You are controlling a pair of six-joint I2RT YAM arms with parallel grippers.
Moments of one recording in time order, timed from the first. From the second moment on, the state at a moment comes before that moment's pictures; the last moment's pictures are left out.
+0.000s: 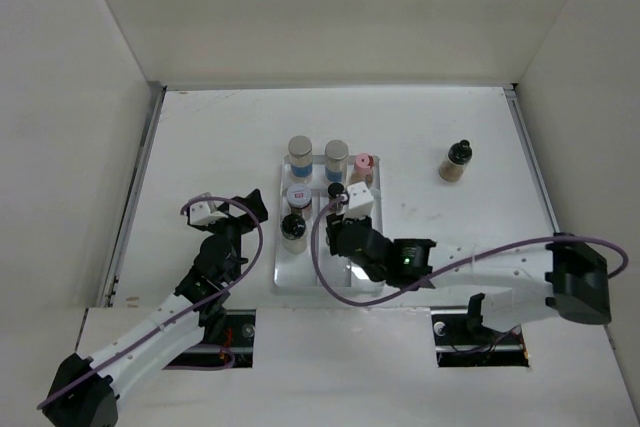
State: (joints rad) left arm -0.62 0.53 0.06 0.48 -0.72 -0.54; right arm 1.26 1.28 0.80 -0.07 0.75 0.55
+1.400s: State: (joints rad) left arm -0.62 0.55 0.06 0.48 -0.70 -0.54; right arm 0.32 1.28 0.86 -0.05 0.71 0.43
